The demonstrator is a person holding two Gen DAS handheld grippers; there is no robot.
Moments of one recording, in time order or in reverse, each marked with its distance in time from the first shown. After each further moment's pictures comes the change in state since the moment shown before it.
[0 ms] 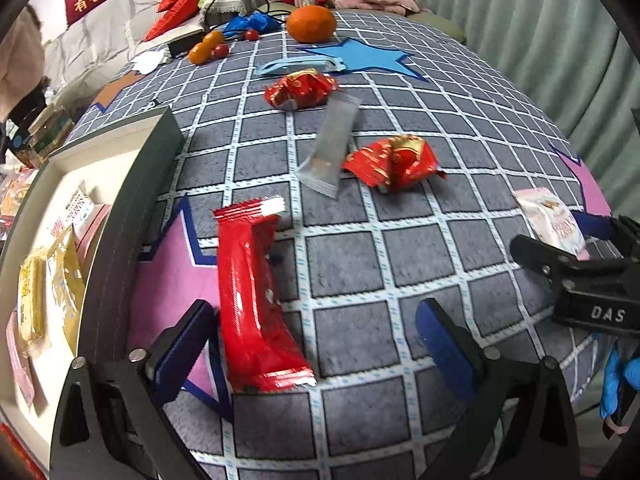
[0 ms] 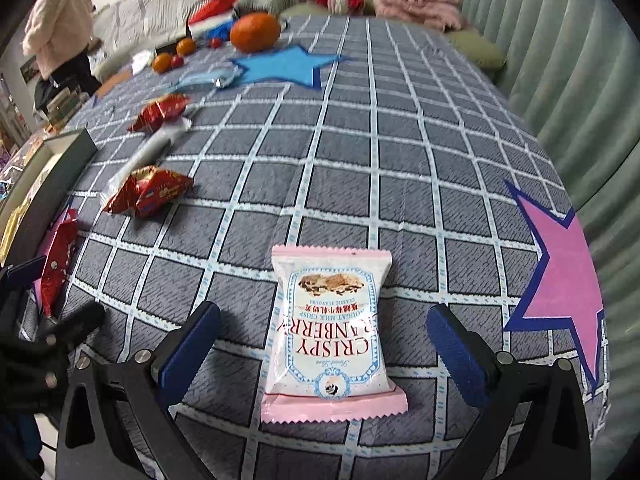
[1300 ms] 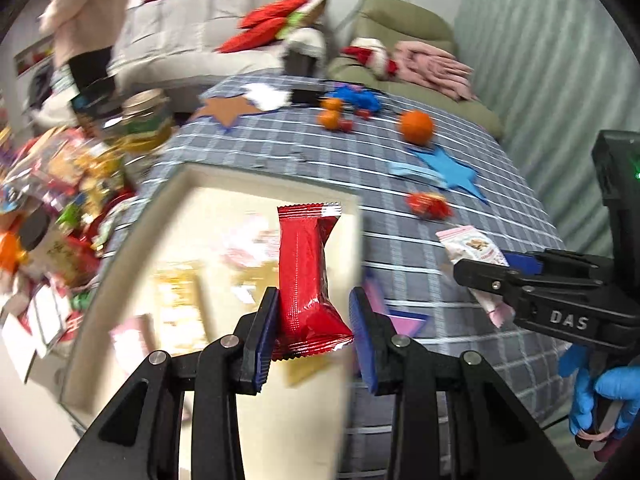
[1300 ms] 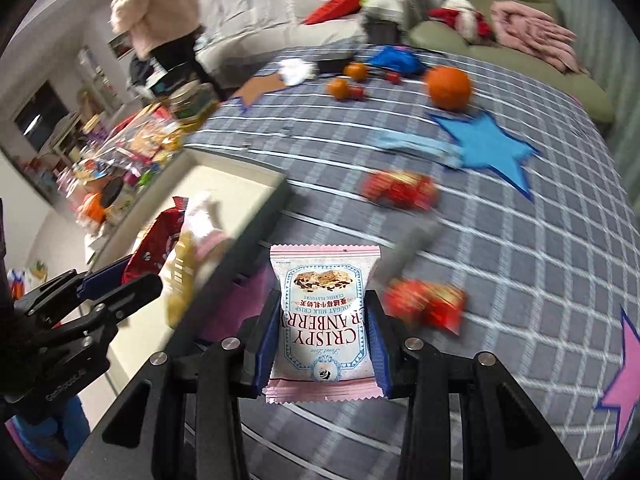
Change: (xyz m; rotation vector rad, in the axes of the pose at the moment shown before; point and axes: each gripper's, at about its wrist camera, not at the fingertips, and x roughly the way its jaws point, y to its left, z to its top) left arm -0.087 0.164 0.001 -0.267 -0.179 -0.006; right arm -0.044 0.172 0.077 -0.213 -0.028 0.346
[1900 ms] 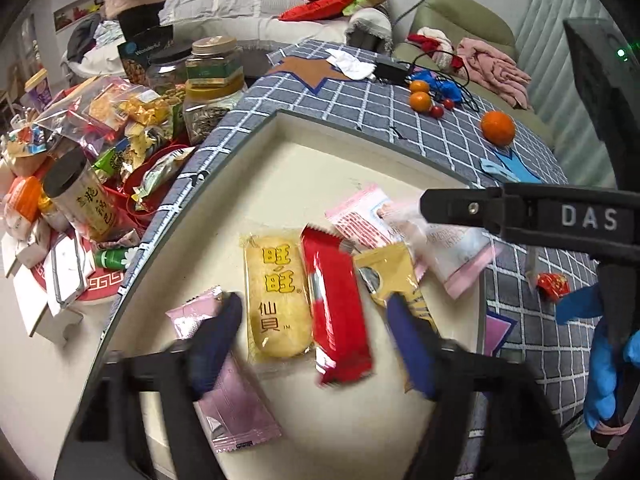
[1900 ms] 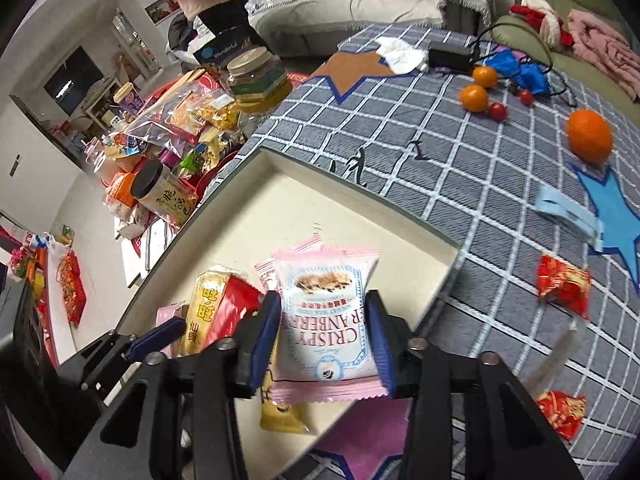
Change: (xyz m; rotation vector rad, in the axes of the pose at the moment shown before) left arm 0.029 0.064 -0.014 -0.128 0.065 0.098; right arm 0.083 0.081 0.069 -0.056 0.125 0.119
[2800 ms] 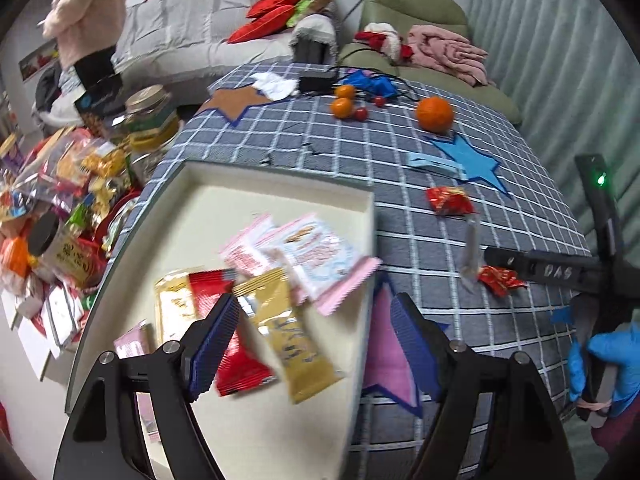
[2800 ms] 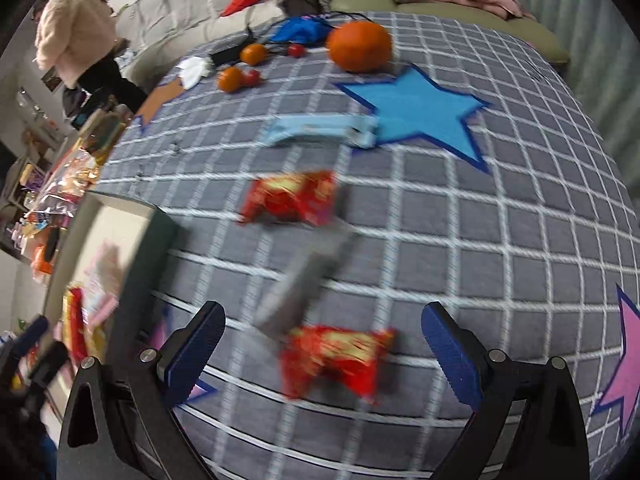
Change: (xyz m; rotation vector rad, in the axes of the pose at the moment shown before) left arm -0.021 -0.093 0.012 0.177 -0.023 -0.034; right arm -0.056 -0.171 -0.084 0.322 -0.058 -0.259
